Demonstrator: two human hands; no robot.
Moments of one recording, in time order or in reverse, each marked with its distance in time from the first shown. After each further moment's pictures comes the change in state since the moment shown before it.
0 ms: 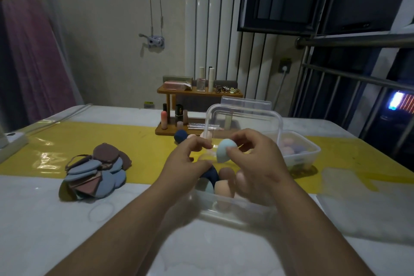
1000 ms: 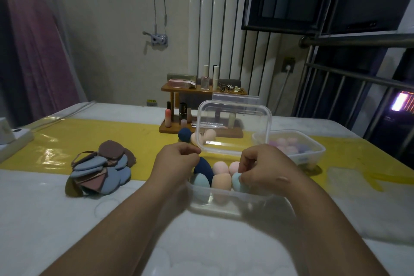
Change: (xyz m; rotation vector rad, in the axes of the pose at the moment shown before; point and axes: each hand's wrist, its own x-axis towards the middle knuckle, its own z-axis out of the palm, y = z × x) left_hand 0.009 -0.014 -0.015 -0.003 0.133 -0.290; right_hand 0.001 0.001 -0.015 -0.371 -0.314 0.150
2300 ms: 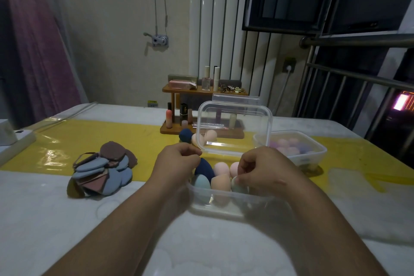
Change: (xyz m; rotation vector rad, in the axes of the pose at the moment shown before) left_hand 0.000 0.002 -0.002 0.027 -0.007 0.005; right_hand -0.002 -0.007 0.002 -0.076 -0.016 -0.001
